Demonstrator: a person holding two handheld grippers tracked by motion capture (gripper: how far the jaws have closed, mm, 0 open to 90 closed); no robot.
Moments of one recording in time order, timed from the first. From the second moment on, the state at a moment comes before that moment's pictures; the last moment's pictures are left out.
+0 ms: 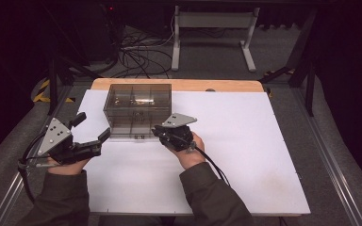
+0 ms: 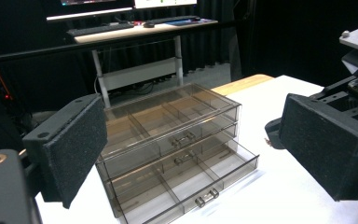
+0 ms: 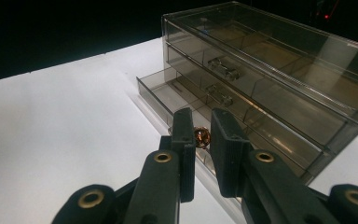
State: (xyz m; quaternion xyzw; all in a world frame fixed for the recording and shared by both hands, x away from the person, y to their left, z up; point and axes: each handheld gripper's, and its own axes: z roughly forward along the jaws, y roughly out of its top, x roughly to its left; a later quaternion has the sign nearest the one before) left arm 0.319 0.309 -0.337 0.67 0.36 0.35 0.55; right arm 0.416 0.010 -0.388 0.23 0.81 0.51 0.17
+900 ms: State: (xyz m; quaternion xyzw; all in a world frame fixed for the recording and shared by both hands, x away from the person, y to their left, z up) left arm 0.319 0.312 -0.338 0.67 0.36 0.35 0.54; right arm 0.435 0.068 -0.401 0.21 0.82 0.51 0.17
